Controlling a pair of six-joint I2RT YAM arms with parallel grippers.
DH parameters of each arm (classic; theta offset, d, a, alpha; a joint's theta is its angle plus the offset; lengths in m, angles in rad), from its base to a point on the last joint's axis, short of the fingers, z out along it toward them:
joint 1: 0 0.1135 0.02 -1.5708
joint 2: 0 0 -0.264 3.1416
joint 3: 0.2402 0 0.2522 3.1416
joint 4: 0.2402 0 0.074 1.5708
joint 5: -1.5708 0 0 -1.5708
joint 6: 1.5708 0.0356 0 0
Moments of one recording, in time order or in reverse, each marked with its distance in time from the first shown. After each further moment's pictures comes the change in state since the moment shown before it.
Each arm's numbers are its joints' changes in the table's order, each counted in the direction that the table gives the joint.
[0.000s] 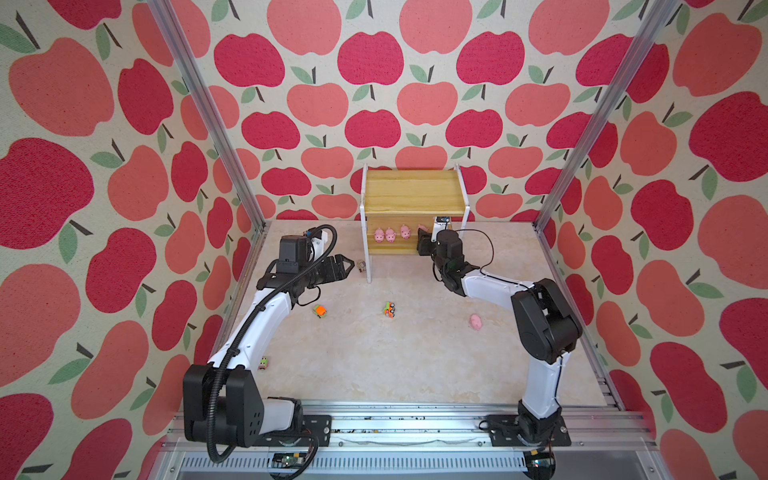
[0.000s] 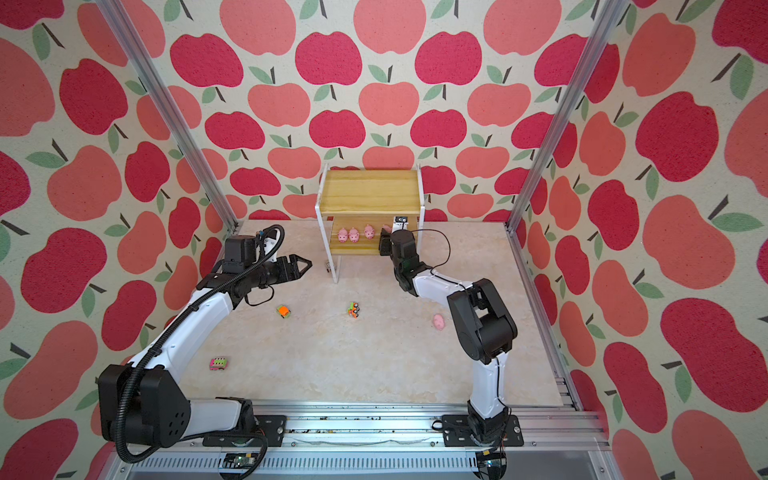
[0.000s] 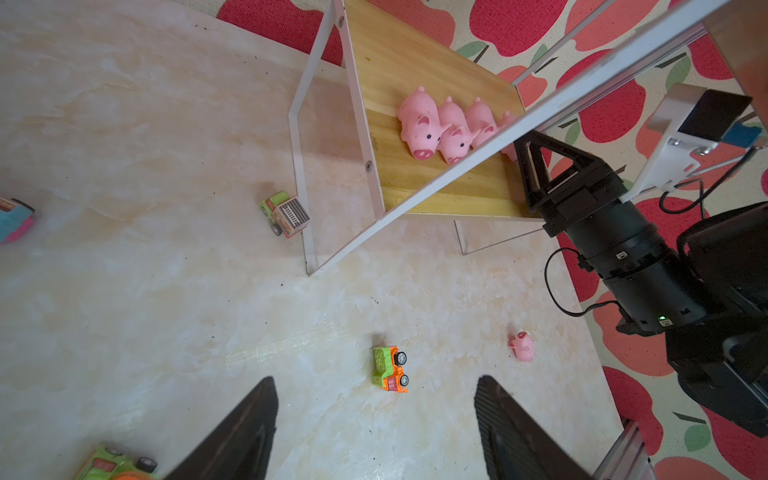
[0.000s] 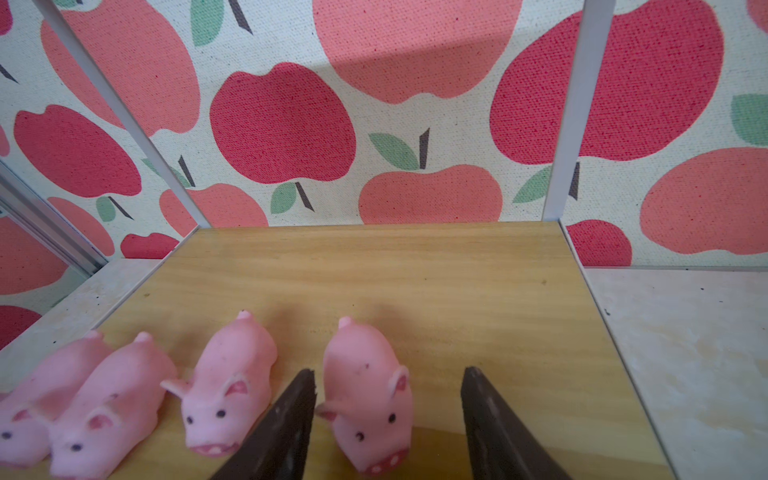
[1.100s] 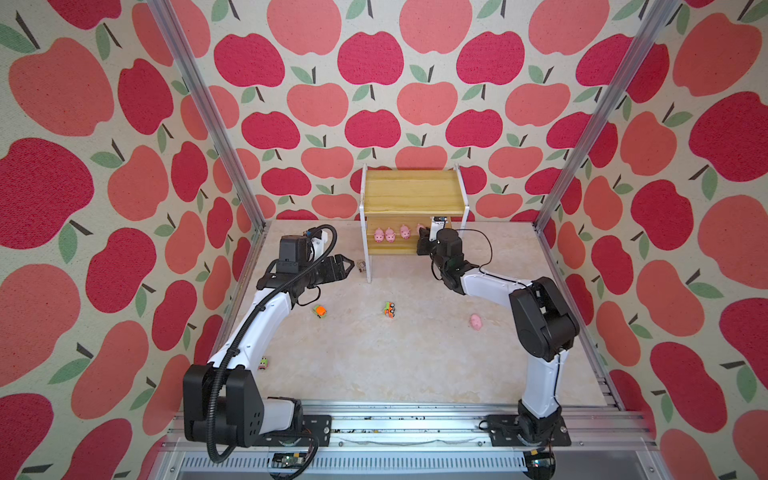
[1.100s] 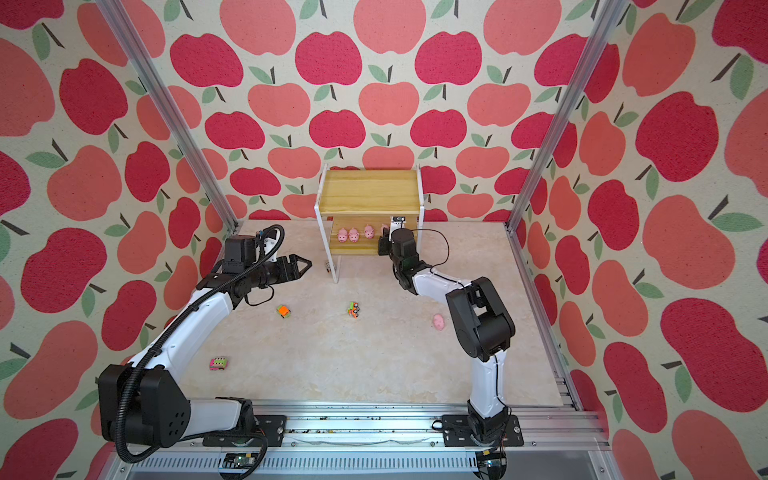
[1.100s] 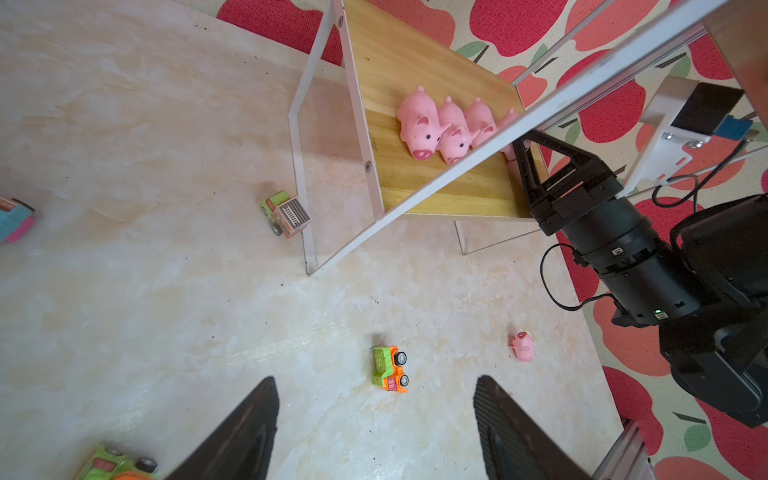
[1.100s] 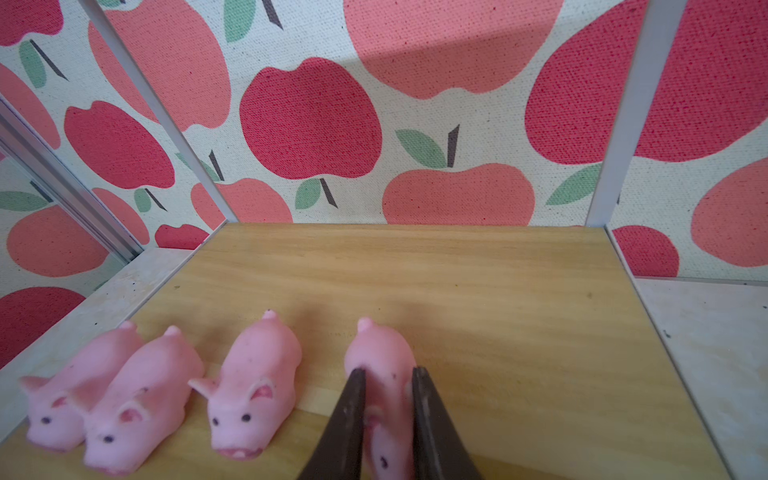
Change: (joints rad) left arm 0.000 0.000 0.000 0.000 0.000 0.000; right arm -0.006 0.018 0.018 -0.006 0.077 0.001
